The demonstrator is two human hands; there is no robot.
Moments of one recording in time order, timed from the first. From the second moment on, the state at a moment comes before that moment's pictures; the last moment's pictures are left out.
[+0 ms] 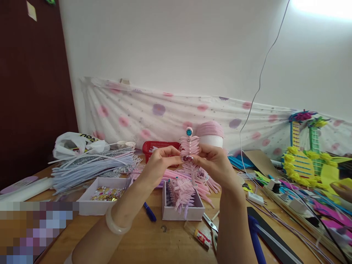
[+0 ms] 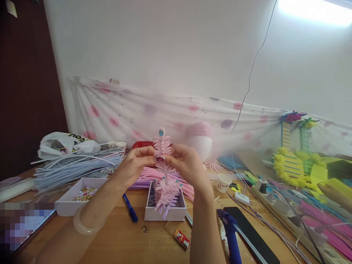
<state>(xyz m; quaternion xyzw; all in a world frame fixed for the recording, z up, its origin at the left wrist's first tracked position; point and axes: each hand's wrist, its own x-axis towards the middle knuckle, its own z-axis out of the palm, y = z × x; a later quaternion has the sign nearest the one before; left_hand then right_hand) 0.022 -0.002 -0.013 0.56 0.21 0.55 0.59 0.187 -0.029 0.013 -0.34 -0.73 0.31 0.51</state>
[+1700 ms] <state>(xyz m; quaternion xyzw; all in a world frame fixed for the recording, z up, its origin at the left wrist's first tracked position) 0.011 -0.017 -0.006 0.70 0.35 0.62 0.07 0.168 -0.023 0.007 -0.37 -0.70 0.20 0.58</state>
